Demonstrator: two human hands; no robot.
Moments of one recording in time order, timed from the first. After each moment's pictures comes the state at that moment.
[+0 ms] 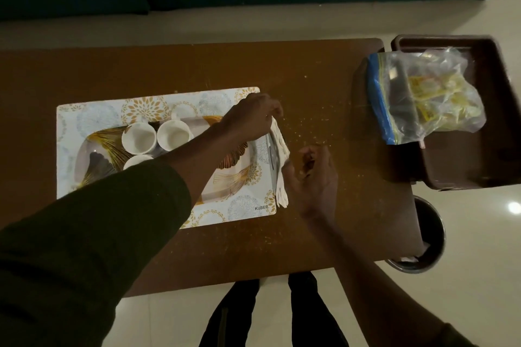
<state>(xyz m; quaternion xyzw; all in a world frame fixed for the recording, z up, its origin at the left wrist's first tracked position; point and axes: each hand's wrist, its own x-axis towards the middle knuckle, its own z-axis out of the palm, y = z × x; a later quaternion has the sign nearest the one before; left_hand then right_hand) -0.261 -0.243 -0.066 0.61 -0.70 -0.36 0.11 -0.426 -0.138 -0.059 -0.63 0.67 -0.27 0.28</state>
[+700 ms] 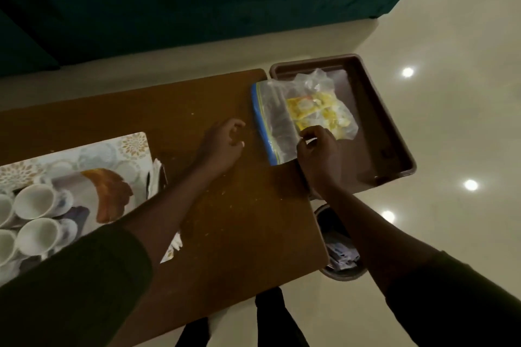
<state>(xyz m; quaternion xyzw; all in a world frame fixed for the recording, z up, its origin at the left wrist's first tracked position) -0.459 -0.283 -0.034 0.68 -0.57 -0.42 0.19 -0.663 -0.265 -0.037 -0.58 0.74 -0.27 0.23</state>
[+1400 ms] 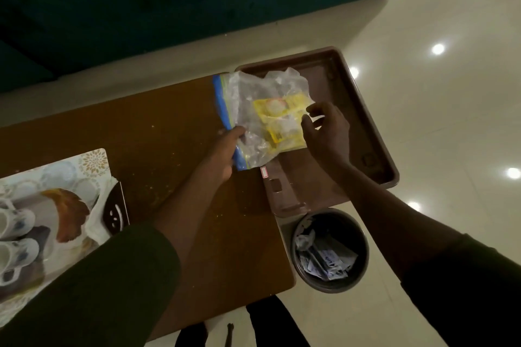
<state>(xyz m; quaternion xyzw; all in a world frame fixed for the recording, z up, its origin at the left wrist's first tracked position) -0.589 -0.342 -0.058 0.67 -0.13 -0.64 0.35 -0.779 -0.344 -0.038 -0.55 0.72 -0.33 0.27</state>
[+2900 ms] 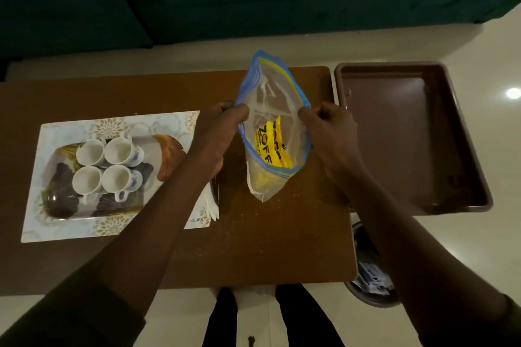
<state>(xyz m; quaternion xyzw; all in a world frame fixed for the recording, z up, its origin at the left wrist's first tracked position) -0.411 -0.246 0.050 0.72 -0.28 -0.47 0.42 -0.584 -0.280 0.052 -0.52 0.65 -0.29 0.47</state>
